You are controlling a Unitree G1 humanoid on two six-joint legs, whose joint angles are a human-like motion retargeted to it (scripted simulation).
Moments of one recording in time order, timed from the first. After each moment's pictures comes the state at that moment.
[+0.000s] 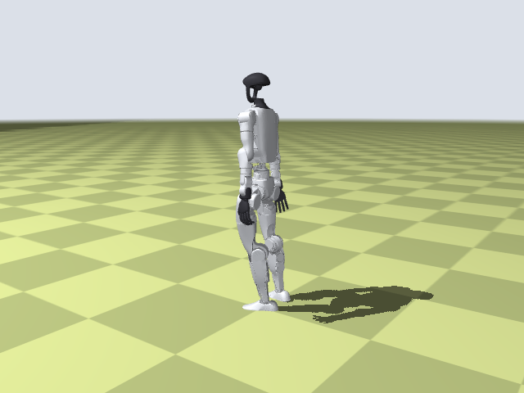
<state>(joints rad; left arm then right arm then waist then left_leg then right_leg) 0.05 0.16 -0.20 1.51 0.23 -0.01 0.05 -0.02 -0.13 -0.13 1.58 -0.59 0.06 0.01 0.03 0.08 0.11 0.10 -0.07 0.32 0.01 -0.08 0.10 0.08 -0.13 -0.35 0.05 0.08 0.11</state>
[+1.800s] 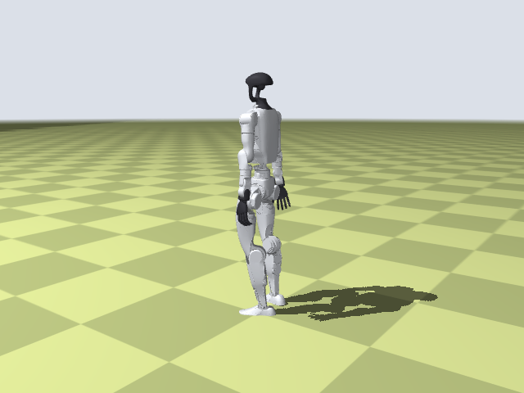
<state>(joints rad) 0.05 0.18 -0.21 1.51 0.23 -0.01 0.04 -0.01 -0.14 -0.11 1.61 -0.60 0.05 0.07 -0.01 0.02 0.07 0.12 0.06 0.34 0.07 -0.16 0.01 0.11 0.01 -0.32 0.03 0.02 0.02</state>
